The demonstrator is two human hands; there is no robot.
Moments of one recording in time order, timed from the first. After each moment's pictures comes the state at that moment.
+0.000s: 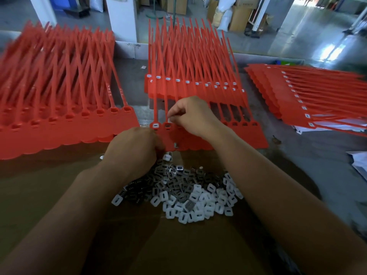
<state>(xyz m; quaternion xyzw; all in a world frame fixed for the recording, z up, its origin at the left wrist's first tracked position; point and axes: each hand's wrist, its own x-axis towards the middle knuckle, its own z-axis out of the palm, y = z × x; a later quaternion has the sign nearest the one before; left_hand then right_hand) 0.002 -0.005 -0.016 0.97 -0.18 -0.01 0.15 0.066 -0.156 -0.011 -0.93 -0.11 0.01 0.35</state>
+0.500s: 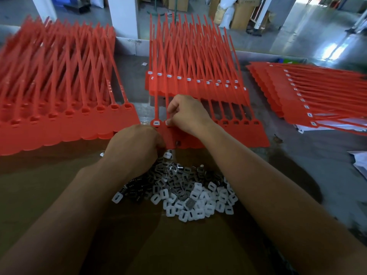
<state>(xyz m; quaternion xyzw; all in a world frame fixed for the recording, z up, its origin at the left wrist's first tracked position) 0.001 -0.006 -0.016 0.97 -0.19 -0.02 0.13 0.075 -0.142 -0.019 -0.95 -0.08 0.01 0.30</state>
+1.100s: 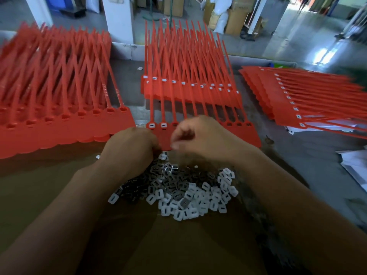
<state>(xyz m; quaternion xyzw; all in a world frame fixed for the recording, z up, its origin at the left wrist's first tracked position) 0.001 -0.008 -0.015 0.98 -0.18 -0.02 0.12 0.009 -0.177 0.008 -0.92 -0.21 0.09 0.32</state>
